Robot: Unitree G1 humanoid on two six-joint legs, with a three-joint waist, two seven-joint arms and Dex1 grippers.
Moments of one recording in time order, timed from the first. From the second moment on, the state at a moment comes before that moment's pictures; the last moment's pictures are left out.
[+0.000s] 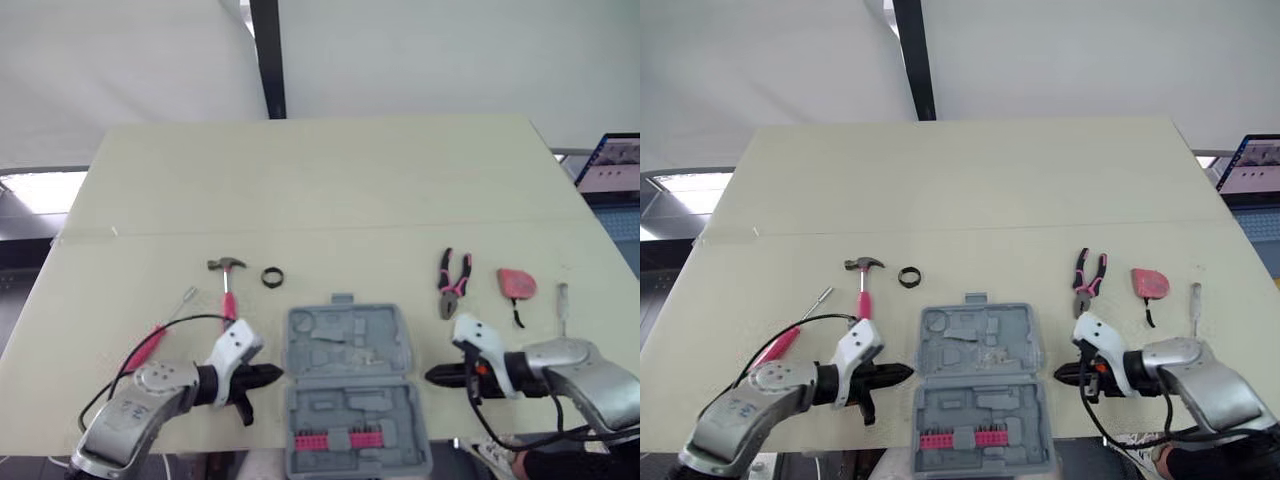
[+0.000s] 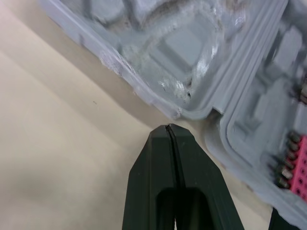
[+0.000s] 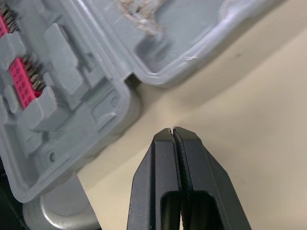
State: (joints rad) left arm 0.11 0.61 -0.03 -0.52 -0.35 0.83 -0.73; right arm -0.01 -0.93 0.06 -0.25 0.38 0.70 1.10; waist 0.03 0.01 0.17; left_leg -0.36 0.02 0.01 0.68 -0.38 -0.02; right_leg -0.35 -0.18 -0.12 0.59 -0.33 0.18
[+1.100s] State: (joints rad) left arm 0.84 0.41 0.41 -0.73 -0.46 0.26 -0.79; right arm 0.36 -0.93 -0.47 -0.23 0.58 0.48 1.30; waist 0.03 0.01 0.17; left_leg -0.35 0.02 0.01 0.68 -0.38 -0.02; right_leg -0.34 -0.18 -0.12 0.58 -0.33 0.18
